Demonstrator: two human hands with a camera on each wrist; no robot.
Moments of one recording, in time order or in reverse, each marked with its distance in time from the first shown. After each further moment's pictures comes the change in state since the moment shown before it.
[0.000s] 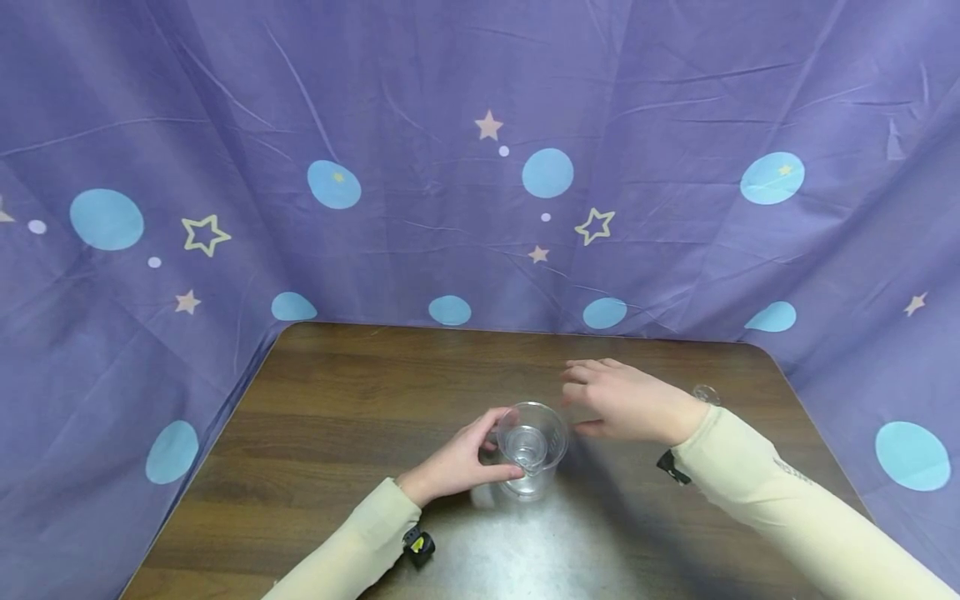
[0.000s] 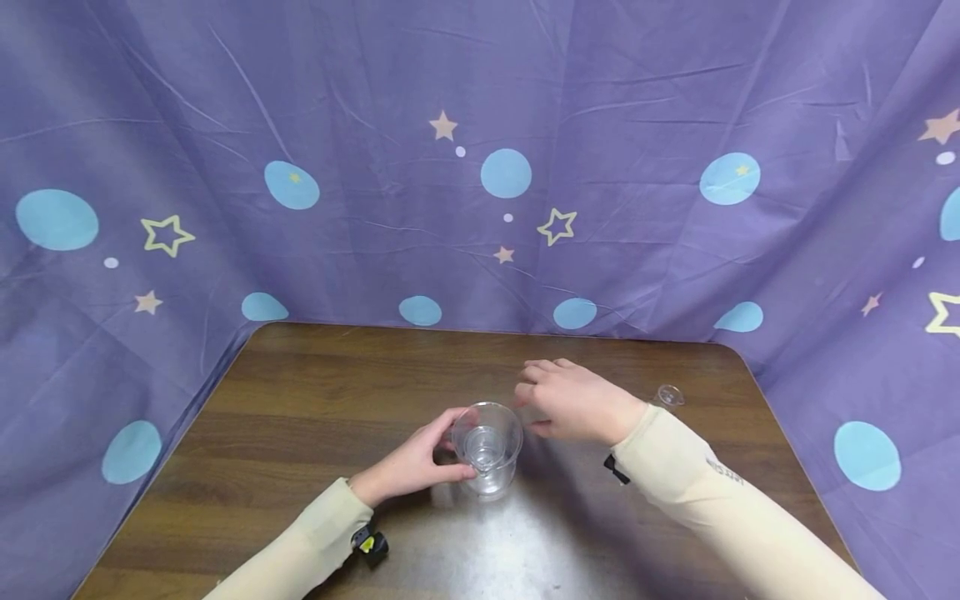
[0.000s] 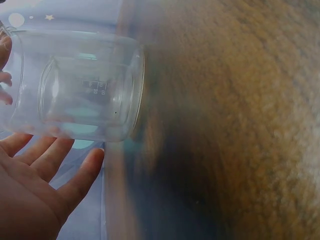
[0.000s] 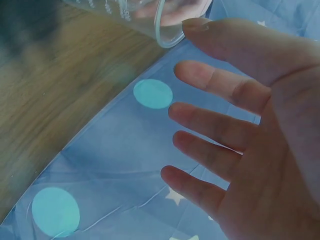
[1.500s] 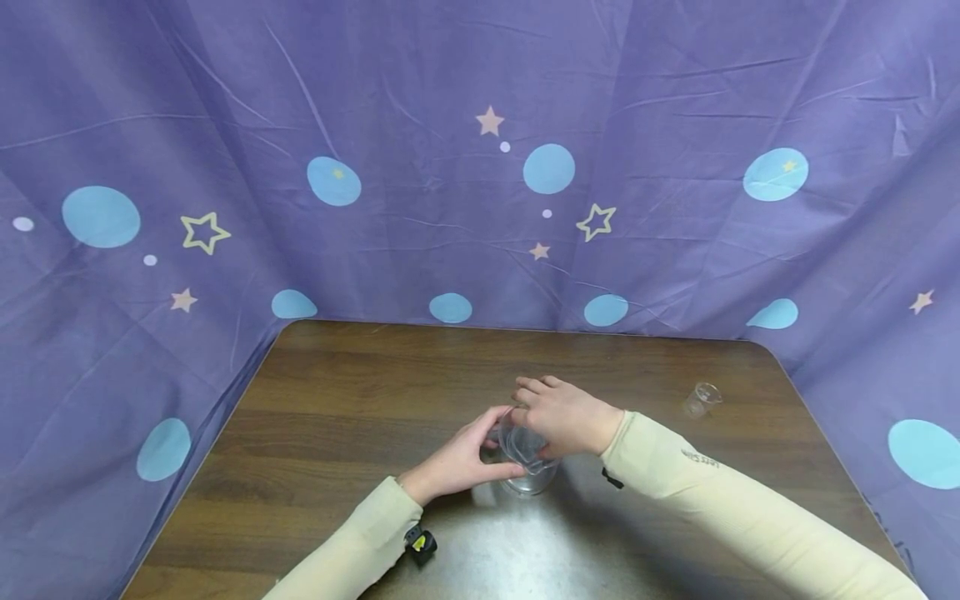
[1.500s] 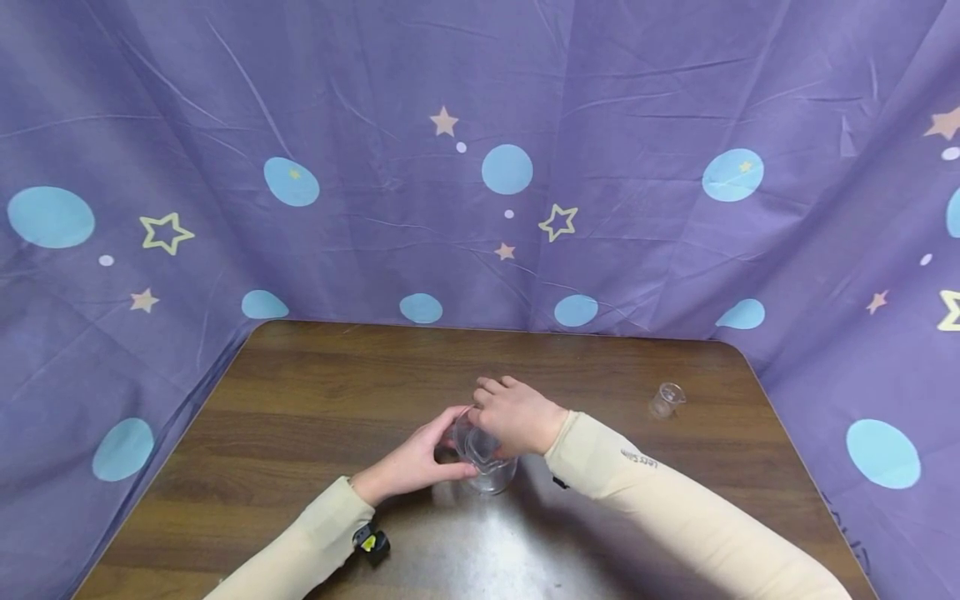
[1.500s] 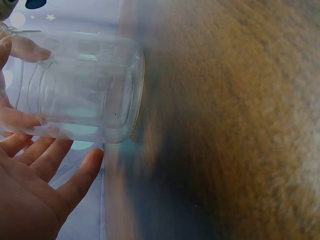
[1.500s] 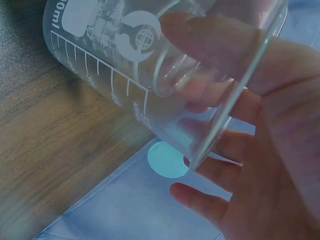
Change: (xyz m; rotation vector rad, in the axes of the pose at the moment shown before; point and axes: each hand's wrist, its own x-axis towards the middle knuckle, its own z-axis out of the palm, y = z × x) left_hand -0.001 -0.001 0.000 -0.001 0.002 0.039; right_hand 0.054 -0.034 0.047 -0.191 -0.160 -0.040
